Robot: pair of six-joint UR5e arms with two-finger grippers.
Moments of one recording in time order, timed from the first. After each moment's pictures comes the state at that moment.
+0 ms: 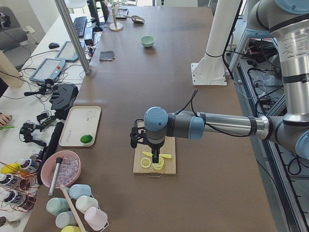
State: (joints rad) left arm -1.54 -1.31 -1.89 -1.59 -2.45 -0.10; right arm 1.50 -1.86 2.00 -1.60 2.36 0.10
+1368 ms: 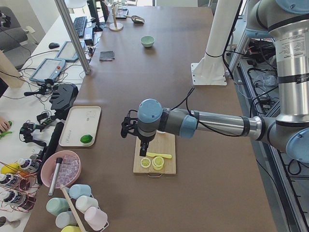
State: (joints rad) left arm -1.55 -1.39 -1.86 -1.73 -2.45 -0.10; right arm 1.66 -1.84 2.08 -1.49 2.36 0.12
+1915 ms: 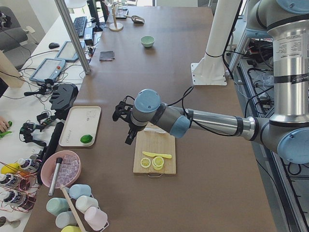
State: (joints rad) left arm -1.55 -1.44 -1.82 -2.01 -2.45 -0.12; right arm 1.66 -1.84 2.04 -1.35 2.36 0.11
